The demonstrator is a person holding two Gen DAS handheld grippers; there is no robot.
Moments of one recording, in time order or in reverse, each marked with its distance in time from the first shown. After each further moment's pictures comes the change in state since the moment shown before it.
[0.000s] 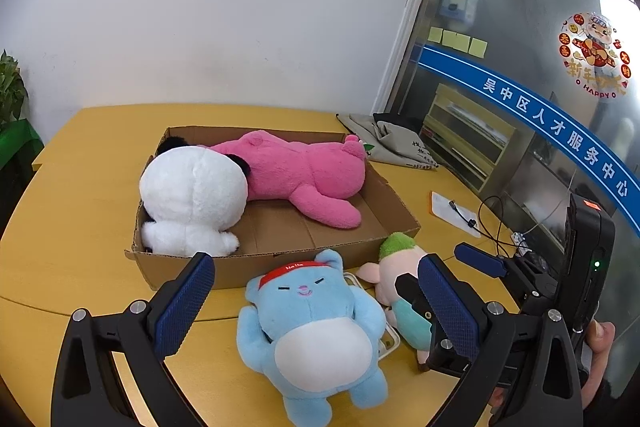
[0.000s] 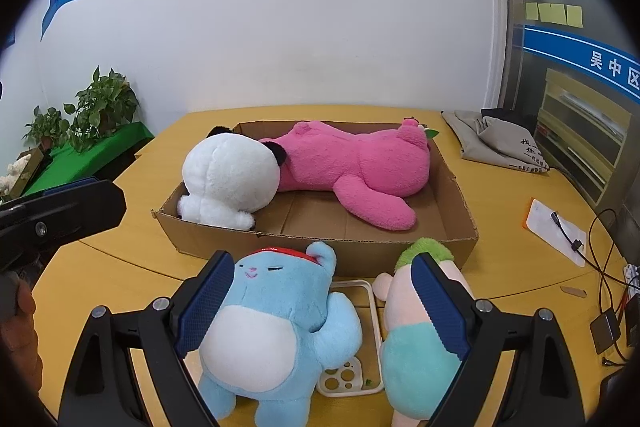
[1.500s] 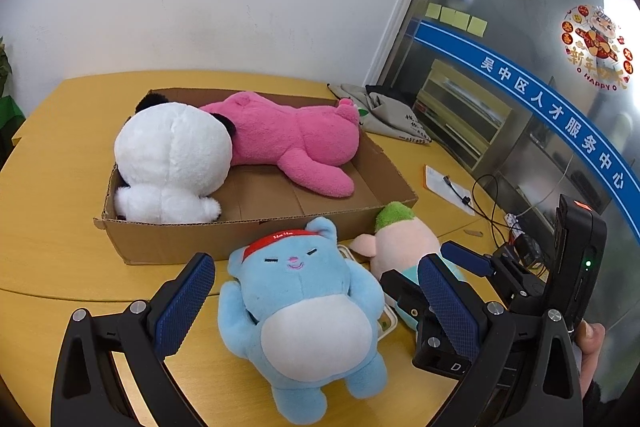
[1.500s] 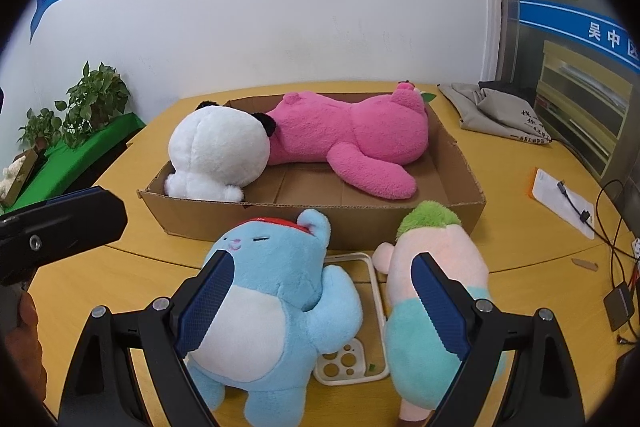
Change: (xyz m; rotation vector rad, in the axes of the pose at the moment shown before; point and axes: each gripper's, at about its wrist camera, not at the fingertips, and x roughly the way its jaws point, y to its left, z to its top) left arm 0.038 0.010 -0.020 -0.018 0.109 -0.061; right arm 0.027 -0.007 -0.026 0.050 0.069 0.005
